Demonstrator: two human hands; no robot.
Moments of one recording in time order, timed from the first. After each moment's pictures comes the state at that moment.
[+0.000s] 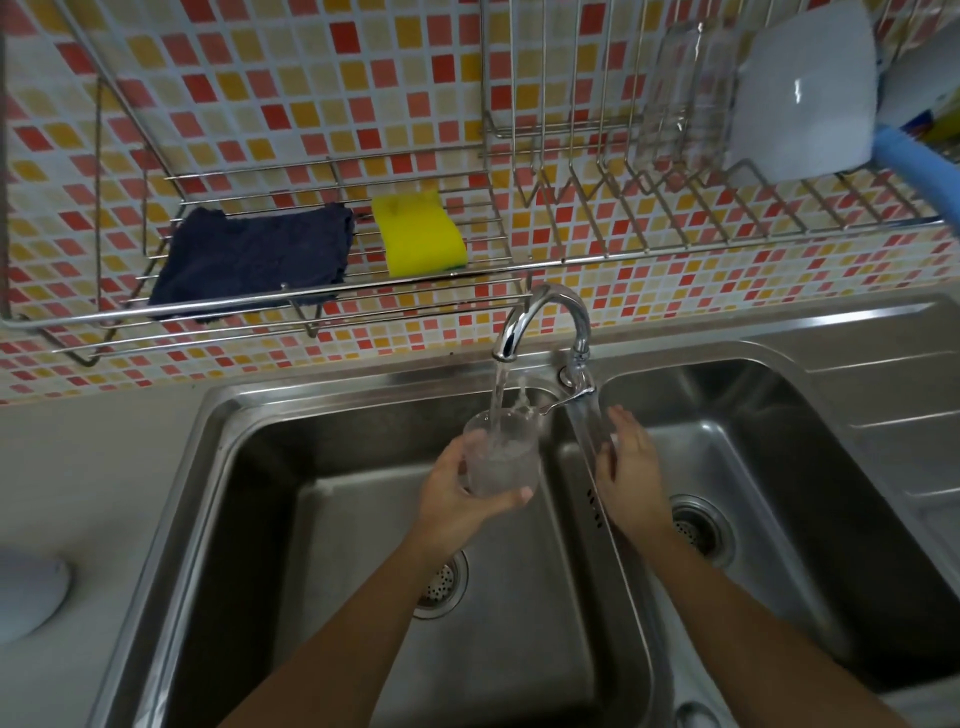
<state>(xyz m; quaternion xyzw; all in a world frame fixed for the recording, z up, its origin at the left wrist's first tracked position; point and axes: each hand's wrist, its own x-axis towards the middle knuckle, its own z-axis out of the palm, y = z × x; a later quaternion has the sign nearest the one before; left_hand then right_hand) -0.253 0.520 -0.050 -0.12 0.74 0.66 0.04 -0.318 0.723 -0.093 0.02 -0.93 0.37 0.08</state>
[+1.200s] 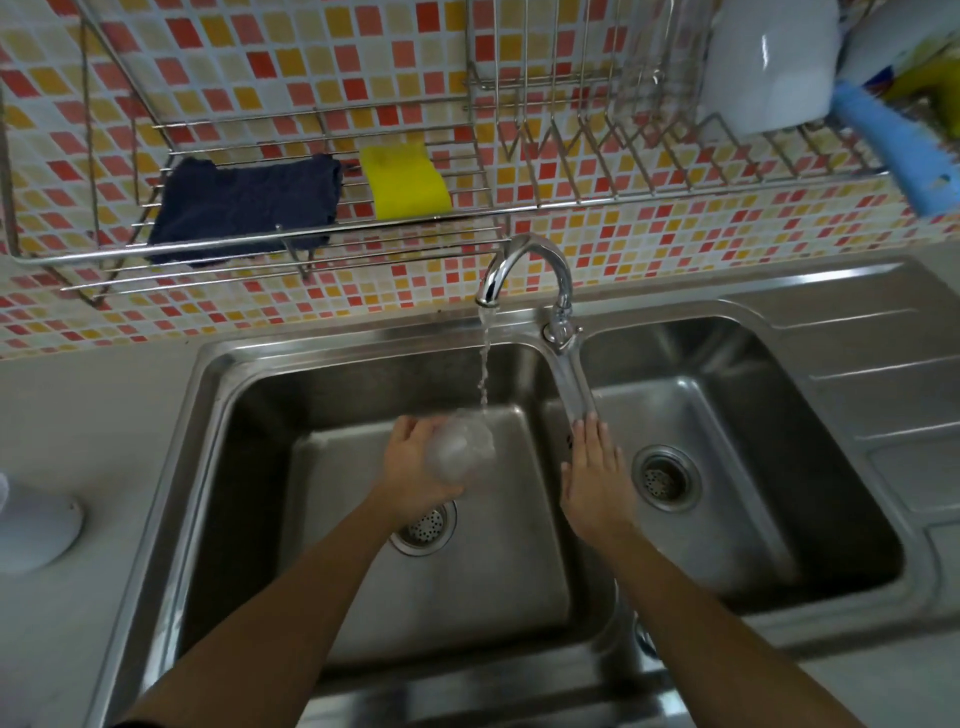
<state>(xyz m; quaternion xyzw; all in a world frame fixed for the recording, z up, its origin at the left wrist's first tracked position) -0.228 0.490 -0.058 -0.07 0.93 0.35 0.08 -0.249 0.718 -0.116 0.05 -0.99 0.11 -0.06</state>
